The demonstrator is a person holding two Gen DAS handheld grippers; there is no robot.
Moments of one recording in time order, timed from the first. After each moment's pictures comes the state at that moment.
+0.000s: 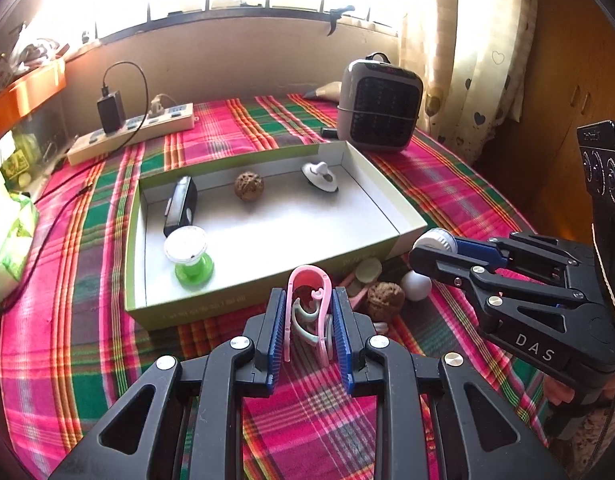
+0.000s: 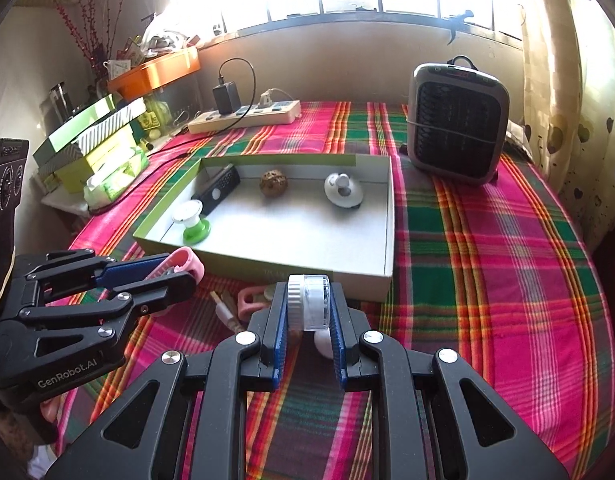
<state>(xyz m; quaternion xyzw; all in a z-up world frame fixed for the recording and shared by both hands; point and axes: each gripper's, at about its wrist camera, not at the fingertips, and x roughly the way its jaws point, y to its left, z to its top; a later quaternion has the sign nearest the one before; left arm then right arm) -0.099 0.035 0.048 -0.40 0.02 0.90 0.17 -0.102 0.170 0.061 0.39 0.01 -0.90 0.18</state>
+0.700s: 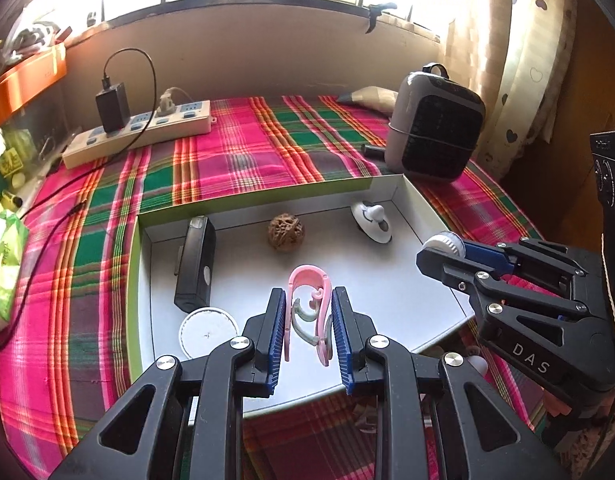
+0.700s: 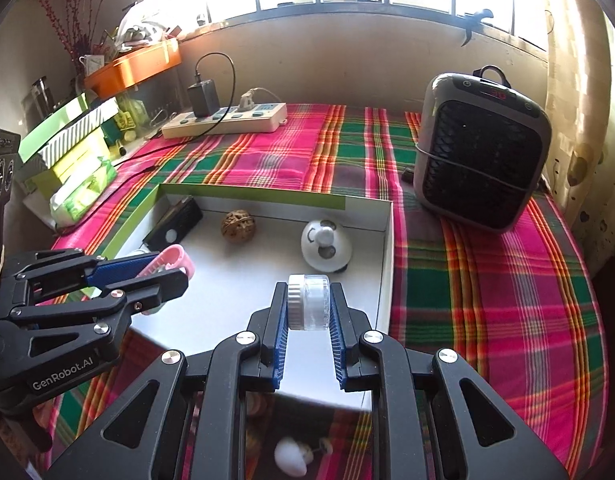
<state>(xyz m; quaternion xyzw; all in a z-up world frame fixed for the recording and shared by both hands) -0.176 0.025 0.041 -0.42 0.00 0.90 0.14 -0.179 0.158 0.055 0.40 0.04 -0.90 0.17</state>
